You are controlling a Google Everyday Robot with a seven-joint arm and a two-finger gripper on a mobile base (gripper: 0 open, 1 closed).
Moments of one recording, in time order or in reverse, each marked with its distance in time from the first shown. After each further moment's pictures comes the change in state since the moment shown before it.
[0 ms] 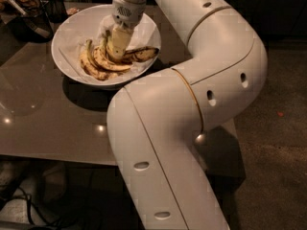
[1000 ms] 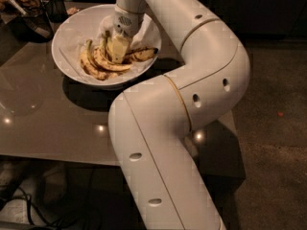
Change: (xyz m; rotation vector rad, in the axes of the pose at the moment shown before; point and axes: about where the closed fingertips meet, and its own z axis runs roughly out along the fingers) arm 0.001 -0.010 0.035 -0.067 -0.003 -0.009
